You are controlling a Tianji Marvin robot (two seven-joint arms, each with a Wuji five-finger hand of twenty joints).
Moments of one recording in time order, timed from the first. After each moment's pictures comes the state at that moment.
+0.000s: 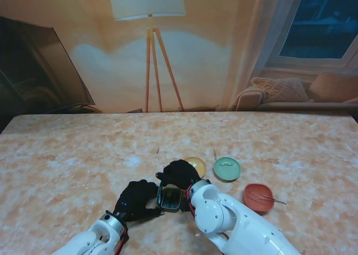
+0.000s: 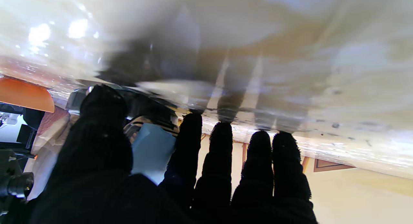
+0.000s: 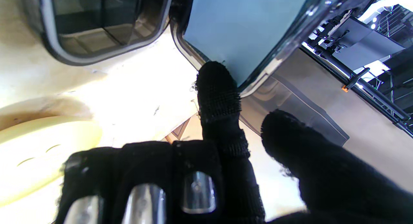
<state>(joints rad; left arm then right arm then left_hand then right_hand) 1.68 -1.07 -1.03 -1.48 0.97 -0.07 0.30 -1.28 -1.25 0.67 -1.37 -0.37 0.13 -0.24 0.69 -0.24 0.11 -0.06 0.36 0.17 0.70 0.60 0.48 0.16 0.33 0.32 0.31 0.23 0.32 0.25 0.09 0.14 0.74 0.37 0.33 -0.42 1.08 0.01 1.18 0.07 0.82 0.09 1.40 0.06 1.57 0.86 1.31 0.10 1.70 0.90 1.11 0.21 1.79 0.88</state>
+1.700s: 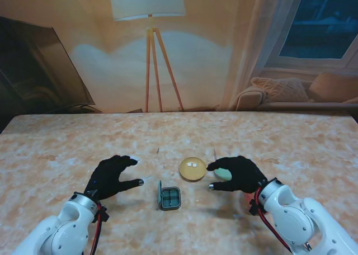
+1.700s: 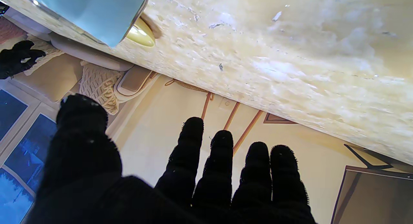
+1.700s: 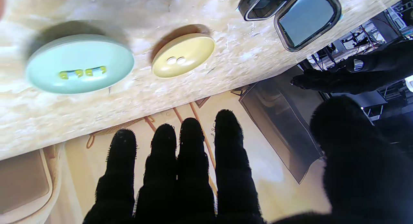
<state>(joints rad) 1.82 -1.10 -1.37 -1.75 0.77 -0.07 0.09 -1.72 -1.06 1.33 -1.76 -0.74 -0.23 0.12 0.61 -0.17 -0.02 -0.06 0.51 0.17 0.23 0.36 0.43 0.17 0.22 0.23 0.23 0.20 0.24 0.22 0.01 0.10 0.59 0.32 0.30 -0.49 0.66 -0.08 0.65 -0.03 0.33 0.20 0.70 0.04 0.22 0.27 0.56 -0.02 0.20 0.20 0.26 0.08 0.67 0.28</state>
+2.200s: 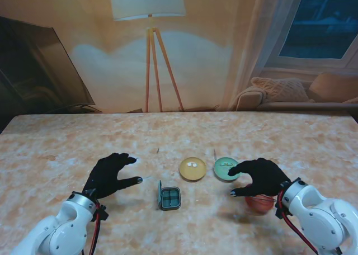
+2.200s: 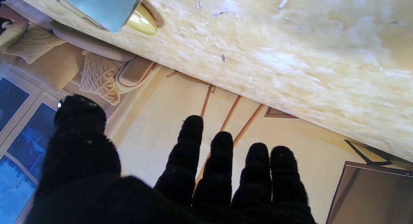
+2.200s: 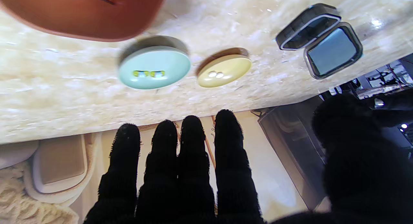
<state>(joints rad) 1.83 -1.10 -1.38 -1.74 0.75 -0.09 0.12 -1.82 -1.04 1.53 -1.85 -0.83 -0.29 0.27 0.60 -0.17 -0.02 -0.06 0.53 0.17 0.22 0.35 0.41 0.17 0.22 0.22 0.22 0.20 0.24 0.22 0.01 0.10 0.58 0.32 0.33 -0.50 0.63 -0.08 0.64 -0.04 0.36 0.22 0.70 0.03 0.29 0.27 0.59 -0.03 0.23 0.20 0.29 0.05 0.77 0.30</state>
